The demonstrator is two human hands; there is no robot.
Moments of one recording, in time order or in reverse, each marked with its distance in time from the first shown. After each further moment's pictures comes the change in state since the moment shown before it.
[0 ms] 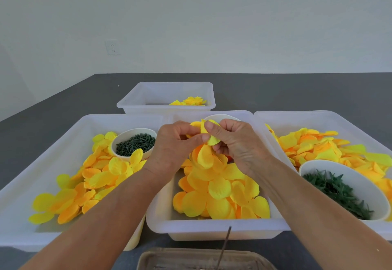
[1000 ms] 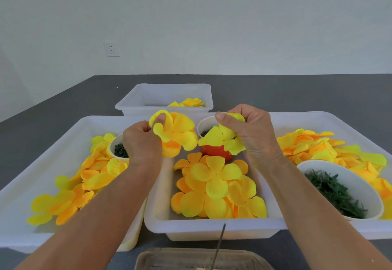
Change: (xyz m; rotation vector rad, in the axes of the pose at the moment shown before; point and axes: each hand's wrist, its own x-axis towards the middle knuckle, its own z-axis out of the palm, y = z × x) left_hand 0.012 -0.010 -0.019 0.054 0.624 -0.204; right_hand 0.001 -0.009 -0.020 -0.123 0.188 -0.355
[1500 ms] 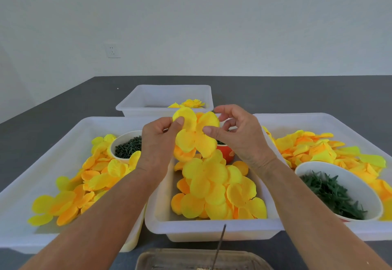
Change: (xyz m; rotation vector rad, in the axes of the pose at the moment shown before) left_hand -0.018 0.016 0.002 -0.201 -0.407 0.102; right_hand 0.001 0.009 0.005 -0.256 -0.096 -0.023
